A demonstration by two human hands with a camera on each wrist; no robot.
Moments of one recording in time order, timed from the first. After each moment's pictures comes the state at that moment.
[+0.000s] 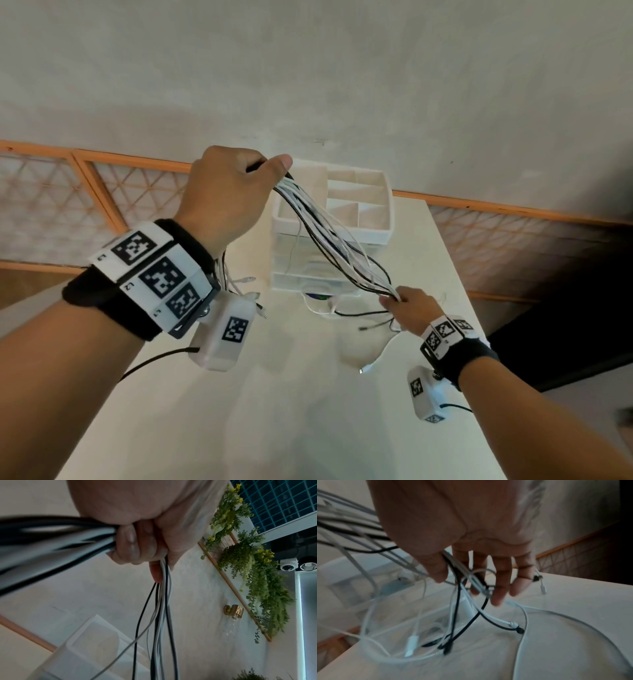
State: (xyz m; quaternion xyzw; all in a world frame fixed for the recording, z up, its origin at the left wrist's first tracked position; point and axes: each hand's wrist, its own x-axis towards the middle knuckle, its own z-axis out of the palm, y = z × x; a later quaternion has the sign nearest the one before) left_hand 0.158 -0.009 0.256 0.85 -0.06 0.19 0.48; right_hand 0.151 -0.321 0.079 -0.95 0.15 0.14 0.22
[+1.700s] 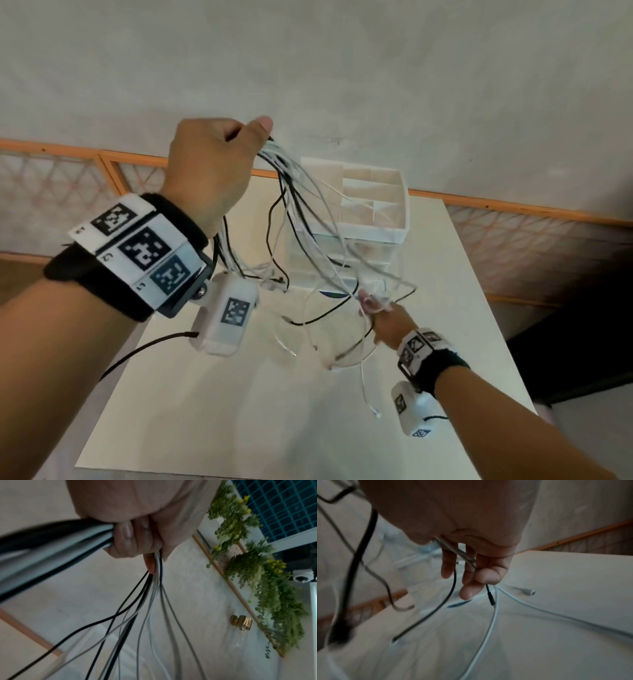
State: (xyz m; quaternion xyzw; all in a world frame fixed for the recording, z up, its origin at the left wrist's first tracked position) left_hand 0.159 0.008 0.275 0.79 0.00 0.23 0.56; right_hand 0.149 -0.266 0.039 -0.93 0.09 0.21 0.29
